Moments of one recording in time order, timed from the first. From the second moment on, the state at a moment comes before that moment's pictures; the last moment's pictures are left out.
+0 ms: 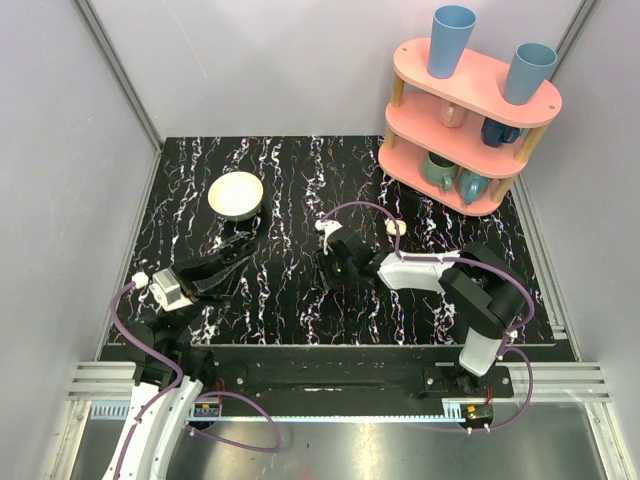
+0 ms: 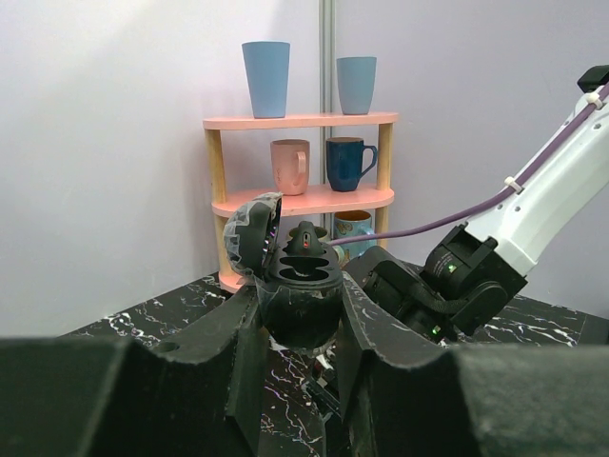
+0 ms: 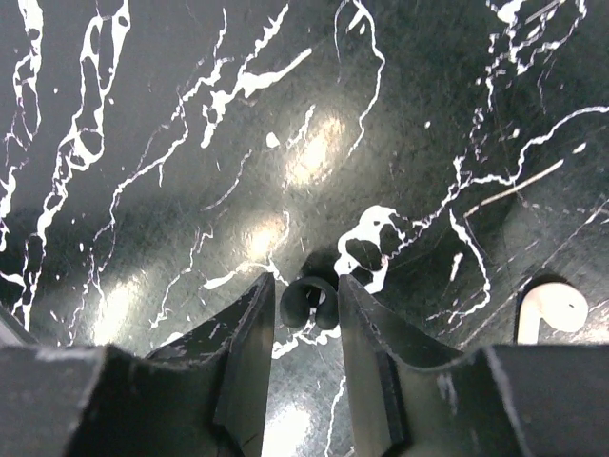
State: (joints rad) left arm -0.22 0.09 0.29 0.41 0.55 -0.33; right arm 0.85 1.77 0.91 0.08 -0.11 0.42
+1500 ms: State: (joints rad) left arm -0.22 0.08 0.29 0.40 0.54 -0.33; right arm 0.96 1.88 1.15 -0.22 0.15 0.50
